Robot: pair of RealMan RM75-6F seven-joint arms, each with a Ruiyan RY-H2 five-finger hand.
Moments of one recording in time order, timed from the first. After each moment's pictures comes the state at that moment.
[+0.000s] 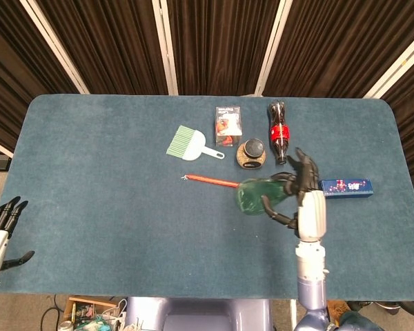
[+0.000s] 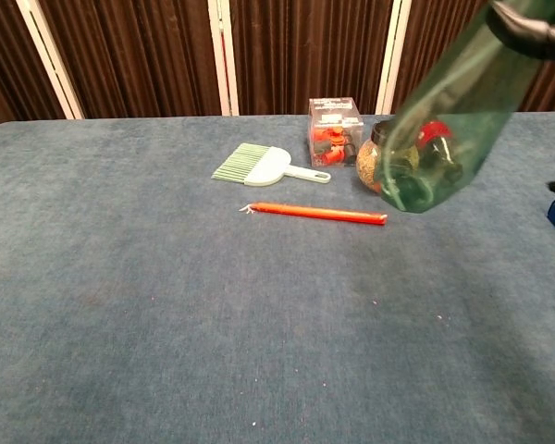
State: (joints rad) left arm -0.06 -1.07 0.01 -1.65 1.55 1.49 0.08; right arm 0.35 -1.71 0.29 -1.66 -1.52 1.65 -0.02
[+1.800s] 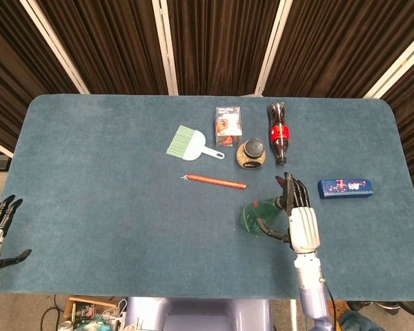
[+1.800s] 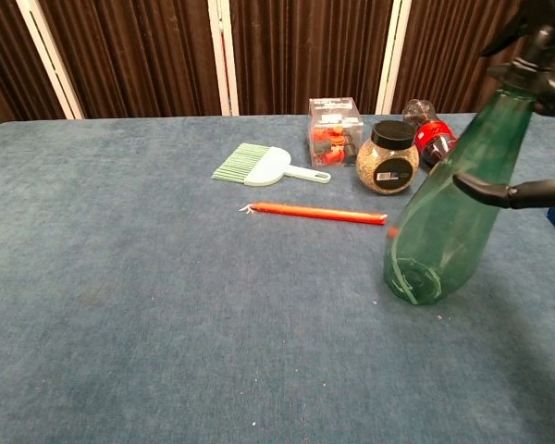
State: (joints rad) left arm -0.06 -1.06 0.01 -1.64 1.53 1.48 0.04; right arm 0.29 -1.72 0.17 -1.54 -1.50 1.54 -0.07
